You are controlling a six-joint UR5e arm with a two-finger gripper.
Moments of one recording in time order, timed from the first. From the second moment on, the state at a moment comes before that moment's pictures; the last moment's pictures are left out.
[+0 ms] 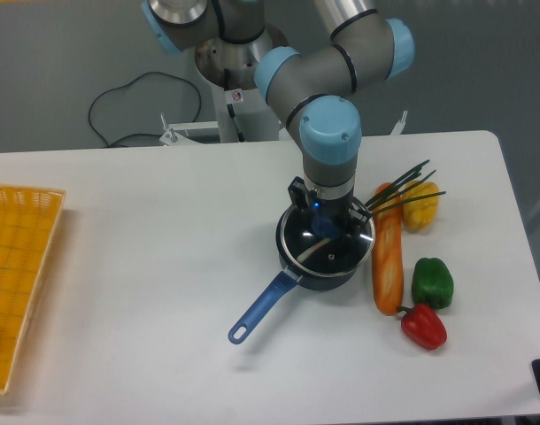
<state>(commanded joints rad) 2.55 -1.84 -1.74 -1.12 1.65 1.07</state>
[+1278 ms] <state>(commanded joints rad) 2.54 -1.84 -1.76 -1.12 1.65 1.07</state>
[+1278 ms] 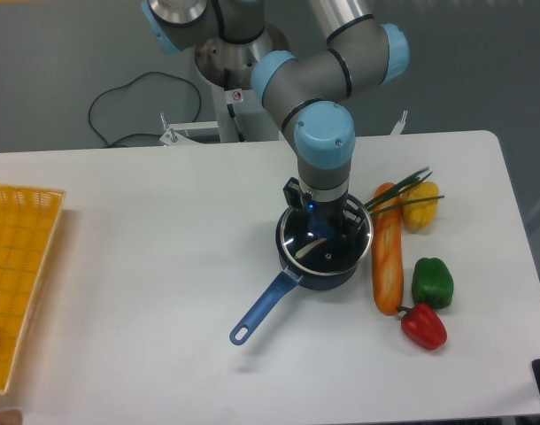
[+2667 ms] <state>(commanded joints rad) 2.70 -1.83 -1.64 -1.14 1.58 1.35</state>
